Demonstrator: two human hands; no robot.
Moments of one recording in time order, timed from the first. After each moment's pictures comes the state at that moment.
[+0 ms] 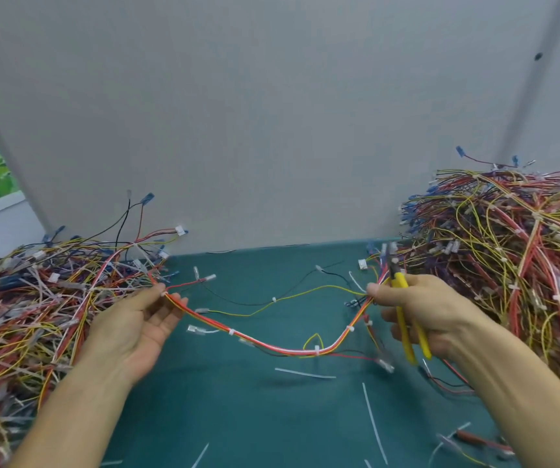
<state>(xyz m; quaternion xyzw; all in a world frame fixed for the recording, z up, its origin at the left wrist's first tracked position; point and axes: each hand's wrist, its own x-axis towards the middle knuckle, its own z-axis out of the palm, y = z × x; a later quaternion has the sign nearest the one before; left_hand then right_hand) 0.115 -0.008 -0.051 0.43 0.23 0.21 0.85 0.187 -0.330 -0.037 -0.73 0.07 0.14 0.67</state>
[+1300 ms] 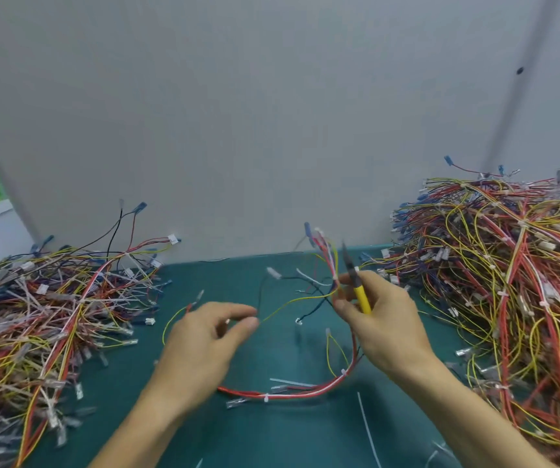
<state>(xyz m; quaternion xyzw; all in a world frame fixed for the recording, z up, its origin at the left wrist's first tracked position) 0.100 -0.079 -0.053 0.88 0.04 0.23 0.41 0.164 -0.297 -0.050 -0.84 -0.12 -0.14 0.51</state>
